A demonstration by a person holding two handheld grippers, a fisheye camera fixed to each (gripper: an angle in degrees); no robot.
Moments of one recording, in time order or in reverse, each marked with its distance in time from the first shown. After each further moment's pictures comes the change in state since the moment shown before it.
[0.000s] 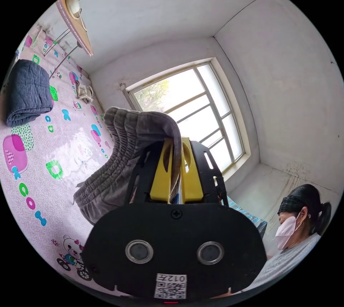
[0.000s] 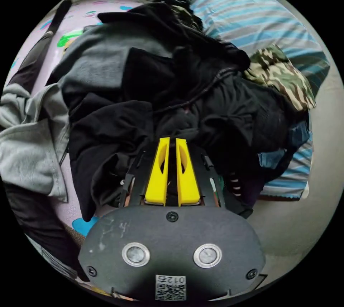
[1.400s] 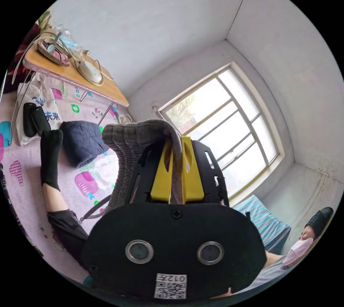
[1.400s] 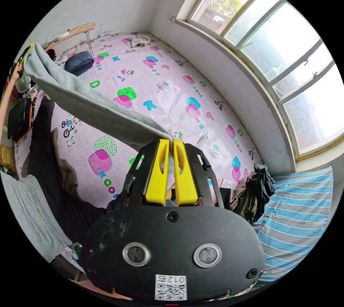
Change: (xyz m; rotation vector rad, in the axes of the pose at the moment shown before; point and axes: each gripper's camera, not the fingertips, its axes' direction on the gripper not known) left arm 0.098 -0.063 -0.097 0.014 -0.360 0.084; right arm -0.319 -0.213 -0.495 0.542 -0.434 -1.062
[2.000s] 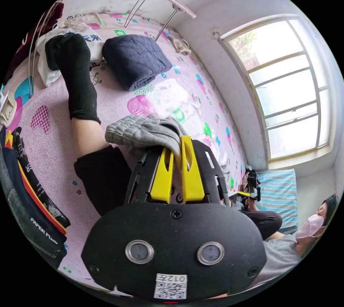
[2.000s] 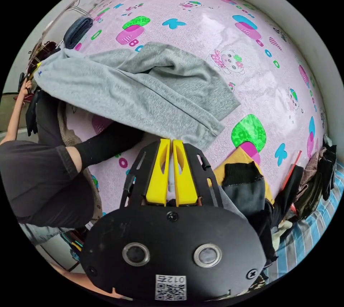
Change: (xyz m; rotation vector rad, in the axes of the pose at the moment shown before) left arm -0.083 0.043 0.141 -0.614 -0.445 -0.120; right arm 0.019 -0.051 0.157 -0.311 -0.413 0.048
